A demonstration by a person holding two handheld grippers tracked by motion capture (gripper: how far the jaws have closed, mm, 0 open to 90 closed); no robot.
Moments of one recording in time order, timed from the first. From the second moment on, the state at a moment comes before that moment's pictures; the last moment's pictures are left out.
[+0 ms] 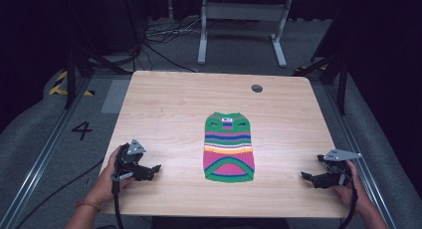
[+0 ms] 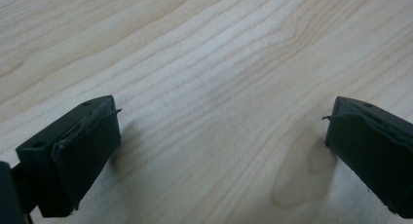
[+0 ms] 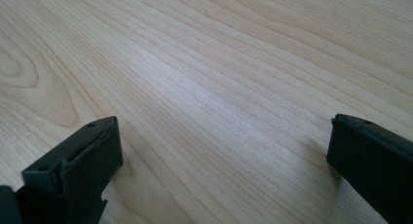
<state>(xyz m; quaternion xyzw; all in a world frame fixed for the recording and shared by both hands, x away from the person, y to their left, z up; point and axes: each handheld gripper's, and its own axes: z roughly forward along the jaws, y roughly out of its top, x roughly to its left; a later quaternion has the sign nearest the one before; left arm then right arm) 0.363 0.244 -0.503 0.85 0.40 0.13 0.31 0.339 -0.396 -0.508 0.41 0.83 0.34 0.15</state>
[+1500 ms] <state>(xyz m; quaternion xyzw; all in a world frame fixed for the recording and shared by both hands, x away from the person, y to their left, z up) 0.400 0.210 -0.472 0.88 0.32 0.10 0.33 0.385 -0.372 -0.469 0.38 0.84 0.36 0.16</state>
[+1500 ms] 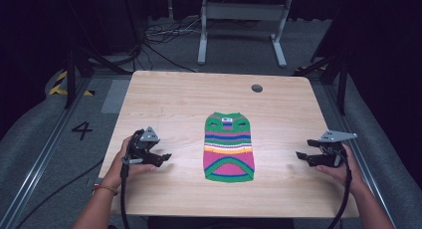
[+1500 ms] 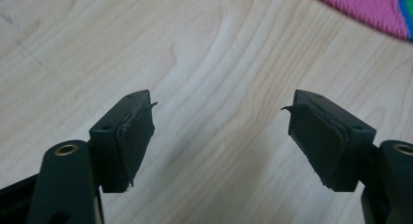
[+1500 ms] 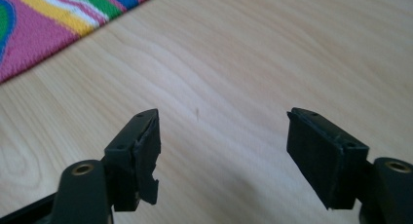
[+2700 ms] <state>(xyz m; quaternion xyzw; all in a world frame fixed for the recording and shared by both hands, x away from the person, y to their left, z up) 0.511 0.148 -0.472 0.86 0.35 0.10 0.36 0.507 -0.251 -0.451 0.34 0.86 0.36 0.15</state>
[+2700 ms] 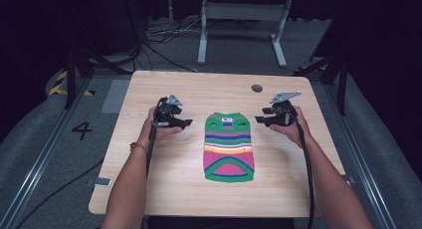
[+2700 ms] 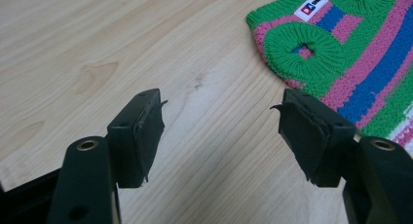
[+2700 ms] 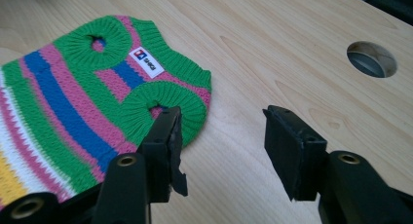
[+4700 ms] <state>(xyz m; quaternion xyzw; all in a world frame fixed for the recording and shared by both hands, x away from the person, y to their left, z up) 0.527 0.065 -0.460 0.88 0.26 0.13 0.37 0.533 -0.203 -0.460 0.31 0.85 0.41 0.13</state>
